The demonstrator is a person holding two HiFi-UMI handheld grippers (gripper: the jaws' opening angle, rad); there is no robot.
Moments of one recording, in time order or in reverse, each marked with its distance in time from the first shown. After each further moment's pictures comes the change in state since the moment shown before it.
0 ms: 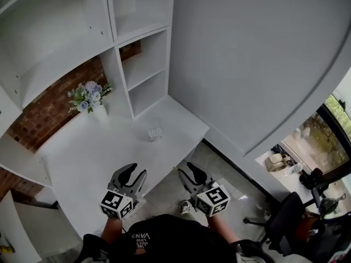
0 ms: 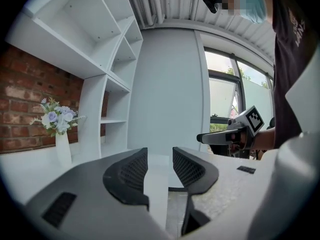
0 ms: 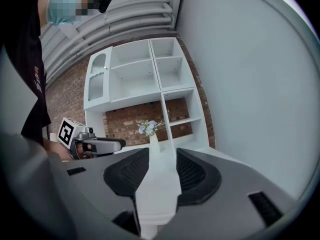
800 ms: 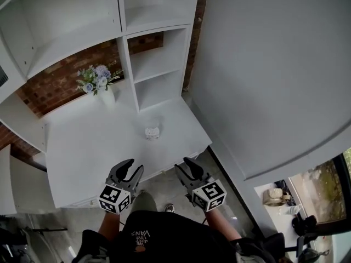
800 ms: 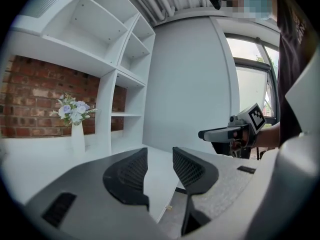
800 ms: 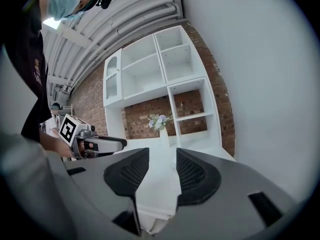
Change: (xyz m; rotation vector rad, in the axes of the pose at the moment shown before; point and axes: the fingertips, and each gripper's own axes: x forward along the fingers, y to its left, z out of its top) left arm 0.072 -0.031 -0.016 -0.078 0.014 0.324; right arm 0.017 -0.096 0.001 -0.075 0.075 0.317
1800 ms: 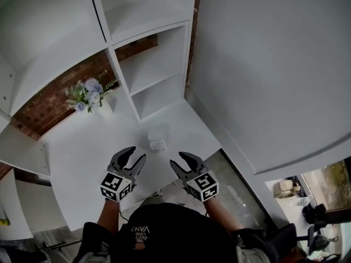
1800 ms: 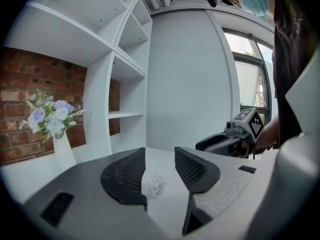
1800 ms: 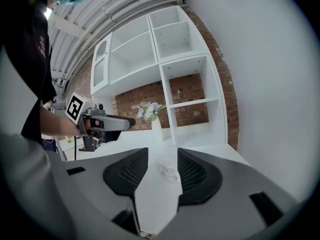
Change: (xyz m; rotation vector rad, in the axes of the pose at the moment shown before) left arm 0.101 0.105 0.024 0.107 0.056 -0.123; right arm 0.128 -0.052 -0.027 -0.009 0.088 -0.013
